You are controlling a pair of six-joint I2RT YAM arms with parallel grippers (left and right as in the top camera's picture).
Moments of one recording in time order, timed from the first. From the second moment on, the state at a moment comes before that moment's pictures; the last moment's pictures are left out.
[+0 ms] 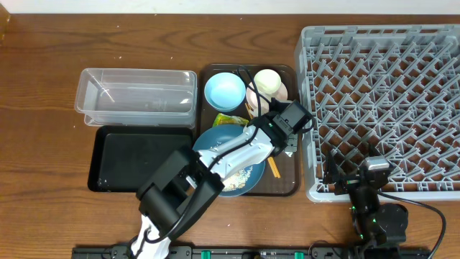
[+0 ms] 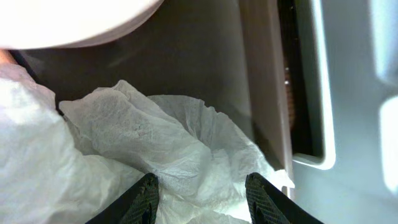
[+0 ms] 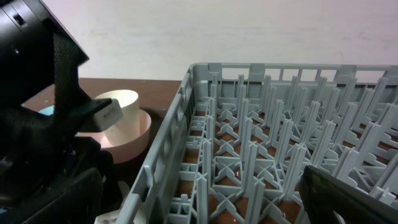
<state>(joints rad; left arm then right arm) -0.86 2.03 1.35 -0.45 -0.08 -0.73 0.08 0.02 0.01 -0.06 -0.08 0.05</state>
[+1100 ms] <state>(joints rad) -0.85 1.73 1.35 -0.45 -0.14 -0.63 0.08 0.02 0.01 -0.06 -0.08 0.05</state>
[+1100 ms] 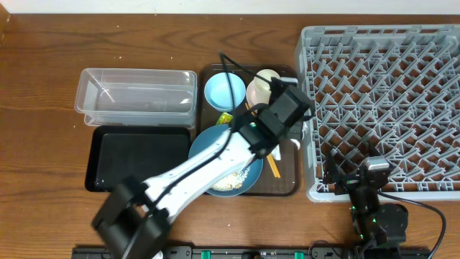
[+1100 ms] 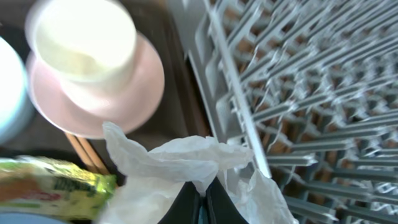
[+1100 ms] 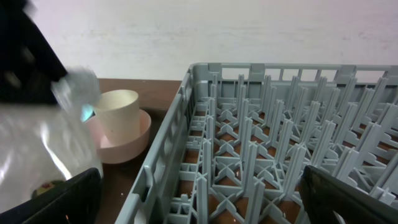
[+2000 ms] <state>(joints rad) -0.18 1.57 1.35 -0.62 -0.30 -0.50 0.08 0.02 0.01 -0.06 -0.08 0.05</state>
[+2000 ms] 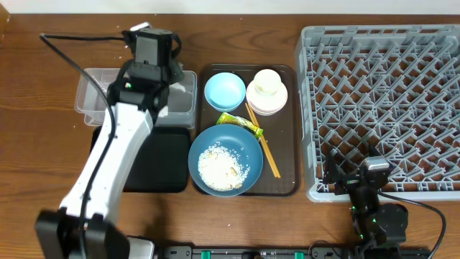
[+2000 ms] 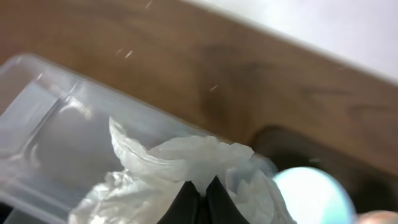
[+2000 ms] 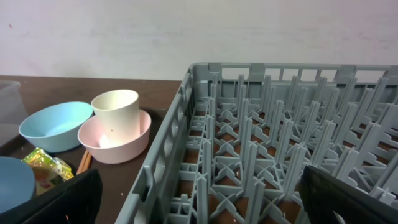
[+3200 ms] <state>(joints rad) -0.07 1.88 1.35 -0.59 -0.26 -0.49 0.08 0.02 0.01 -0.06 -0.08 0.05</state>
